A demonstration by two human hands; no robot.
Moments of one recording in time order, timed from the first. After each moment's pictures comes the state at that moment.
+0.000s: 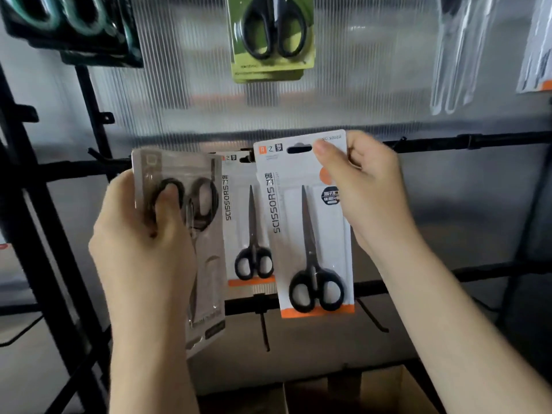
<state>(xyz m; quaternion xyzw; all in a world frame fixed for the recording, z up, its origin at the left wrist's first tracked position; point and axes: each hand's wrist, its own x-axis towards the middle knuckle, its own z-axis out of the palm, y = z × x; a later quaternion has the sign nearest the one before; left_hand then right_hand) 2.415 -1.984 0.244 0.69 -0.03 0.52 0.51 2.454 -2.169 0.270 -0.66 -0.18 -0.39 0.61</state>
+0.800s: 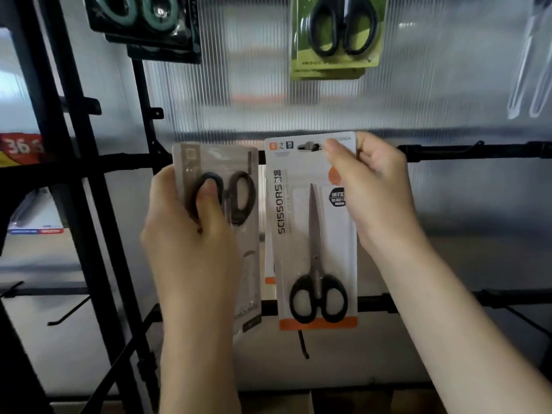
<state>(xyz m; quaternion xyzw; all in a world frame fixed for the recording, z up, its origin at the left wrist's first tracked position) 2.416 -1.972 0.247 0.66 -0.03 0.51 0.54 2.481 -2.118 0.274 -0.65 -0.19 -0.38 0.63</state>
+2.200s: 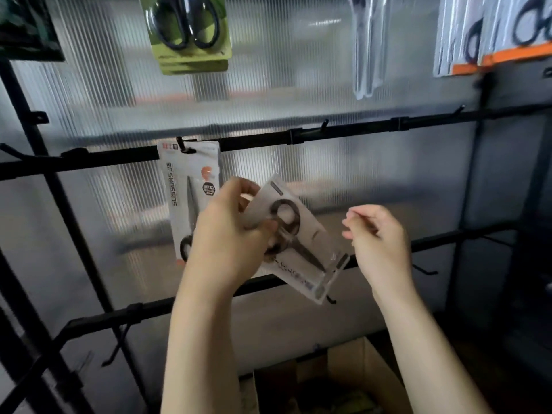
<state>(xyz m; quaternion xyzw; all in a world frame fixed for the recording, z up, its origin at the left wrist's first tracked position) 2.416 -2.074 0.231 0.82 -0.19 0.22 0.49 2.438 -2.259 0.161 -0.68 0.06 -0.42 0.59</state>
